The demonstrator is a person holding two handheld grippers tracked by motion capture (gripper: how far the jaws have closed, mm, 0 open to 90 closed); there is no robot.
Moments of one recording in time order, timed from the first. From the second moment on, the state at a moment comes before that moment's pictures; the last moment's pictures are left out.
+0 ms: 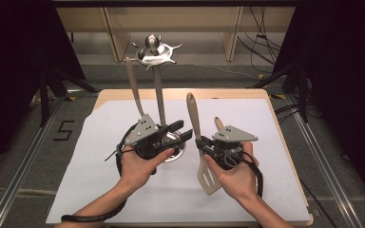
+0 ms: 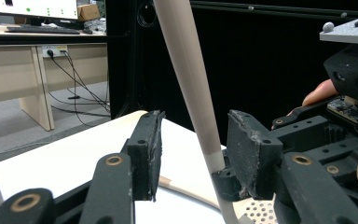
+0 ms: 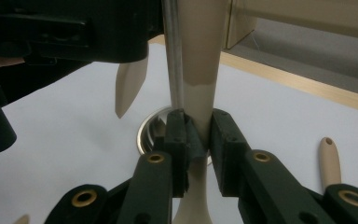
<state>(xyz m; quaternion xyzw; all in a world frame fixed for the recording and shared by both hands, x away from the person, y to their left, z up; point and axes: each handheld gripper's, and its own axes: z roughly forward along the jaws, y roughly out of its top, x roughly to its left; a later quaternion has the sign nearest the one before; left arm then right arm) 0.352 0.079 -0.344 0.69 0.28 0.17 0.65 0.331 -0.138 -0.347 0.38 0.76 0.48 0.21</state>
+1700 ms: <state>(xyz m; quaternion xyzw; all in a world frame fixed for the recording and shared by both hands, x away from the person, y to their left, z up) 0.353 0.075 -0.337 0.68 0.26 0.15 0.66 0.324 -0.124 -0.344 0.34 0.78 0.47 0.23</state>
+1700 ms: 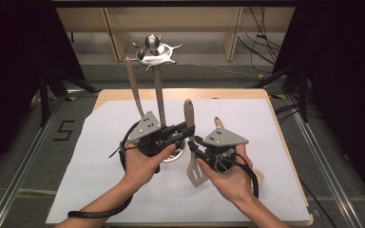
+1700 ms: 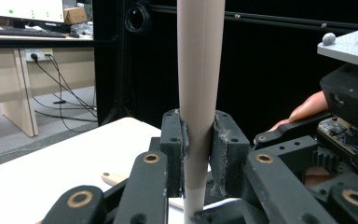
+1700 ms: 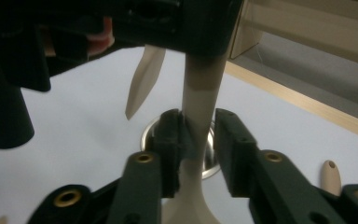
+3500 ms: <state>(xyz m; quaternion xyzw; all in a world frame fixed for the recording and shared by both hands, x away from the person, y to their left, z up) 0.355 0.138 -0.295 0.68 0.24 0.18 0.67 0.349 -0.213 -0.395 0.47 0.75 0.43 0.20</state>
